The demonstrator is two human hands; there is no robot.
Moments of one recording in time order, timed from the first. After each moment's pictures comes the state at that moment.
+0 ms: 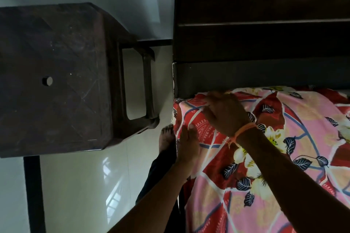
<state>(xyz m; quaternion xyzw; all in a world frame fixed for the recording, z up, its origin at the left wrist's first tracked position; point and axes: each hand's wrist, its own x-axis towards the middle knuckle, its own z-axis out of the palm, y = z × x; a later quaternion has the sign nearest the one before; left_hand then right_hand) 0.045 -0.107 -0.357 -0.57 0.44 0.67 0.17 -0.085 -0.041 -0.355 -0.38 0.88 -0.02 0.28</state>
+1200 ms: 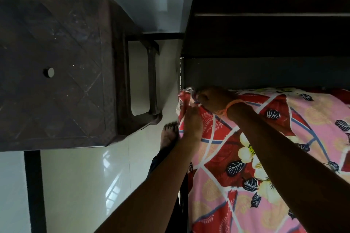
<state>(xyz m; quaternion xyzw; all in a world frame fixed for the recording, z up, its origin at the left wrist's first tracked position) 0.006 -0.135 -0.388 -0.56 0.38 0.72 0.16 -0.108 -0.102 -0.398 -0.24 0.84 -0.03 0.48</state>
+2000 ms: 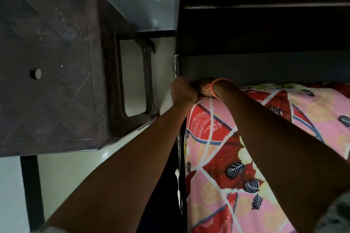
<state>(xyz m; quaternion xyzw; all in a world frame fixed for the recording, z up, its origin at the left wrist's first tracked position) -0.055 -0.187 -0.429 -0.50 0.69 0.49 0.17 -0.141 -0.121 -0.395 -0.14 0.80 0.12 0.57</state>
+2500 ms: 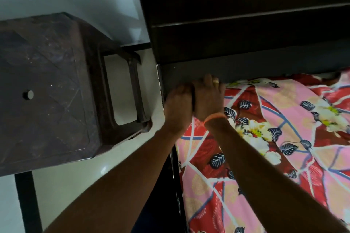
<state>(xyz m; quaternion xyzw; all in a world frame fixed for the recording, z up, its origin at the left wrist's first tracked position) -0.026 -0.145 -0.403 -0.15 0.94 0.30 0.03 -0.084 -0.063 -0.382 -0.23 0.97 0.01 0.12</state>
